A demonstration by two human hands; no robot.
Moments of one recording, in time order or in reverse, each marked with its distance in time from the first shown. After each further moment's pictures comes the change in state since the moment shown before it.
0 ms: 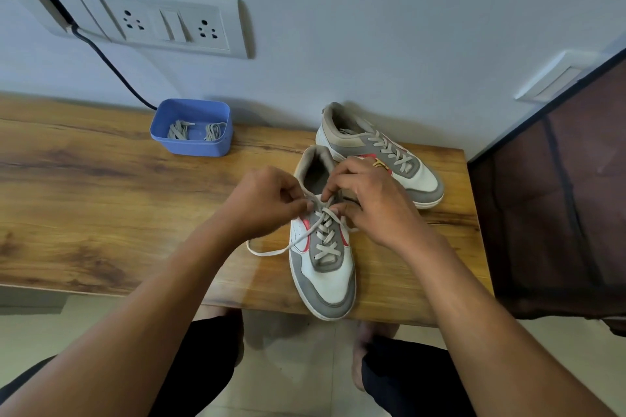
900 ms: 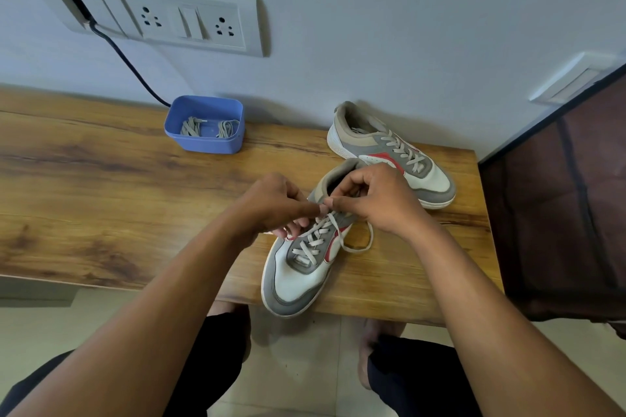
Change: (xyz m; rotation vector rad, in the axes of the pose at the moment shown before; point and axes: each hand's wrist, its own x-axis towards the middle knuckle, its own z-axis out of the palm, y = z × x) left_hand -0.006 0.001 -0.006 -0.374 -0.238 -0.359; right_hand 0.014 -0.005 0.008 0.360 -0.074 0.305
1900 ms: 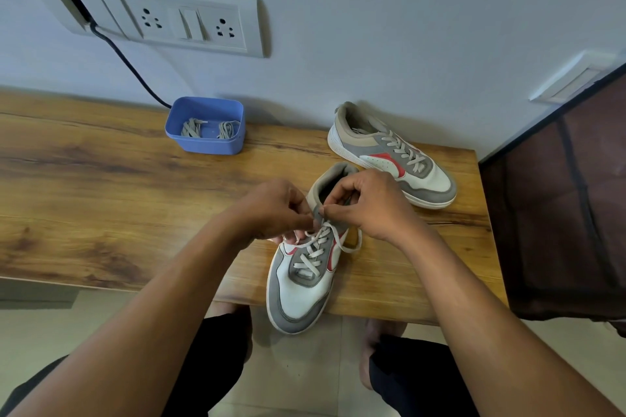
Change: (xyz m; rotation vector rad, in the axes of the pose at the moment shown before) left_hand -0.003 -0.002 -0.006 0.216 -0.114 0.069; right_hand -0.004 -0.009 0.011 -0.072 -0.014 -0.059
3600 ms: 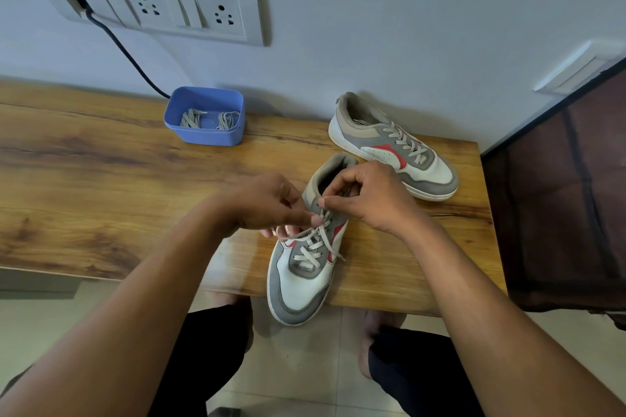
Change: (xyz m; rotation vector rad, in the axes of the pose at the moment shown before) left_hand -0.005 -0.010 -0.012 0.033 -0.116 0.102; right_hand 0.000 0.005 0.001 0.082 -0.027 -0.020
